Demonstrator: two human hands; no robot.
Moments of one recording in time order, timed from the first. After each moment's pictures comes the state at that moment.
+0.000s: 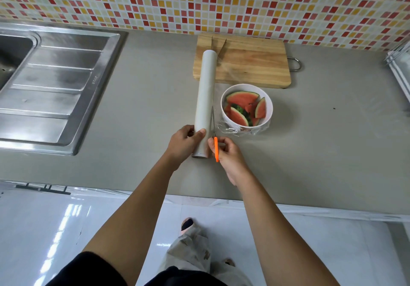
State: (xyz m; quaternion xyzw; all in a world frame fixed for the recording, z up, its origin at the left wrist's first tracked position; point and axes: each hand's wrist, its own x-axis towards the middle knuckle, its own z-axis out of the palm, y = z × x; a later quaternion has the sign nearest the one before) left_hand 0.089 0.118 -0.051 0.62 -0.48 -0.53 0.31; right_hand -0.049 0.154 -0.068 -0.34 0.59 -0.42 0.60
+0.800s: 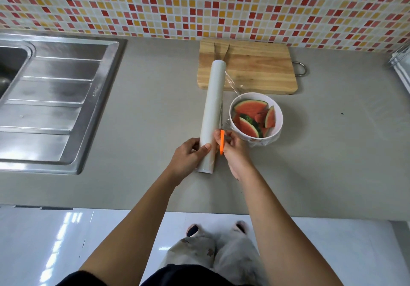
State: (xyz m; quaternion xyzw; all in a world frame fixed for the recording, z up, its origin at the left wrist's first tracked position) left_hand 0.111 0.110 -0.057 0.59 -0.51 -0.56 0.27; right_hand -0.030 0.106 -0.070 -0.29 0.60 -0.48 0.56
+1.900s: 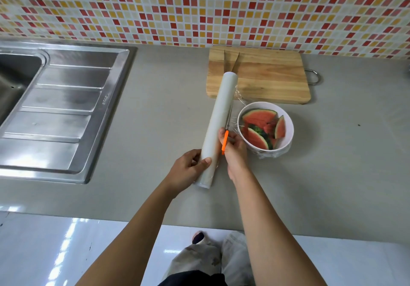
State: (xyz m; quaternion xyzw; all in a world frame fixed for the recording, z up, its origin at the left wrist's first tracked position) left_hand 0.134 0.107 -0.048 0.58 -0.54 -0.56 0.23; right_hand -0.007 0.071 -0.073 -0.21 0.61 -0.54 0.54
